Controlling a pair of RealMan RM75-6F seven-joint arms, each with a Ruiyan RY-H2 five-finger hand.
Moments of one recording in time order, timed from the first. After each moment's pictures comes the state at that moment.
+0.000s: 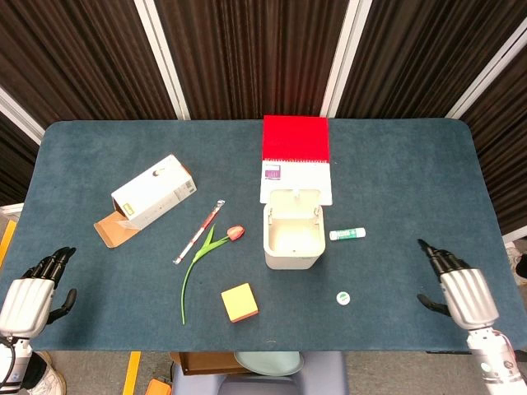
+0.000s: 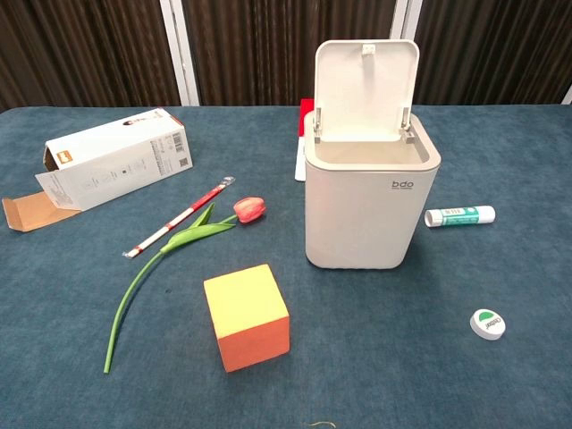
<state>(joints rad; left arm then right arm) -0.11 -1.15 -0.01 -1.61 1.54 1.47 0.17 0.12 -1.20 0.02 -1.51 -1.66 1.47 -0.05</state>
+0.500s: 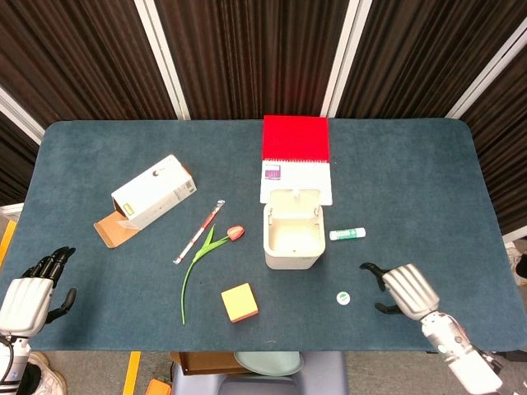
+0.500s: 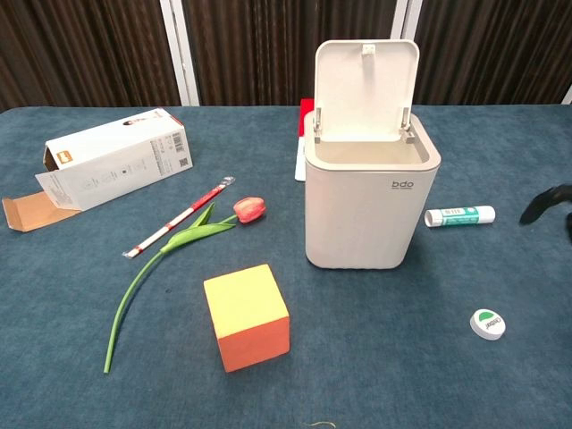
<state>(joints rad) -0.12 -1.14 -0.01 -1.61 1.53 1.46 0.14 0.30 -1.21 -0.01 -1.60 -1.66 1.15 -0.07</state>
